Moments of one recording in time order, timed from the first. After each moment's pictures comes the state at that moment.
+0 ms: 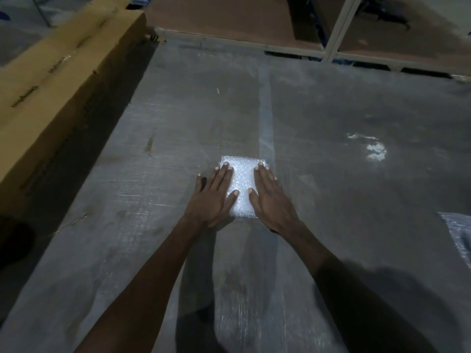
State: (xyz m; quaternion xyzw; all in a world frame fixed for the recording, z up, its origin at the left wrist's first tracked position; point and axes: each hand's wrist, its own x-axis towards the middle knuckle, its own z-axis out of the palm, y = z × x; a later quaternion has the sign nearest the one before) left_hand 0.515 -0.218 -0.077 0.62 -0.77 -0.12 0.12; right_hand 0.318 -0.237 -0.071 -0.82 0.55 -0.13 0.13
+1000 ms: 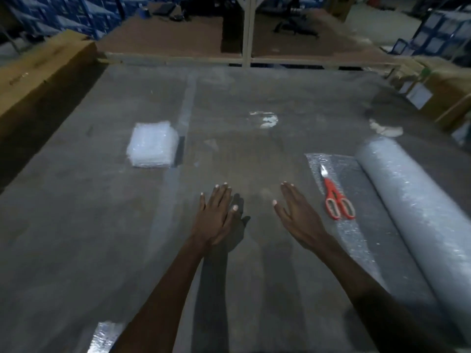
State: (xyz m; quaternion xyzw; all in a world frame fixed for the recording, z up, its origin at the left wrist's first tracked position) left_hand 0.222 0.000 -0.059 0.59 -0.78 -0.15 0.17; right_hand -0.031 0.002 -0.026 -0.74 0.62 -0.19 0.15
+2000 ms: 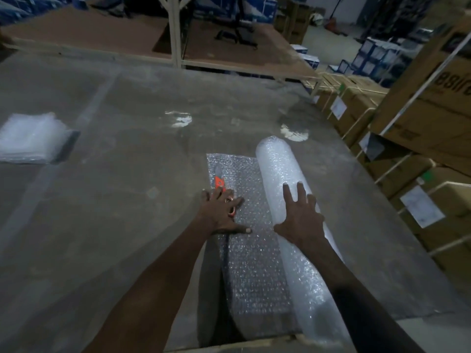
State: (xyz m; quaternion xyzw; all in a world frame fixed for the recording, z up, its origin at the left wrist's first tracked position) left_hand -0.104 -0.039 -0.057 0.52 -0.84 -0.13 -0.02; right_hand -0.310 0.047 0.041 -0.64 0.77 0.05 0.03
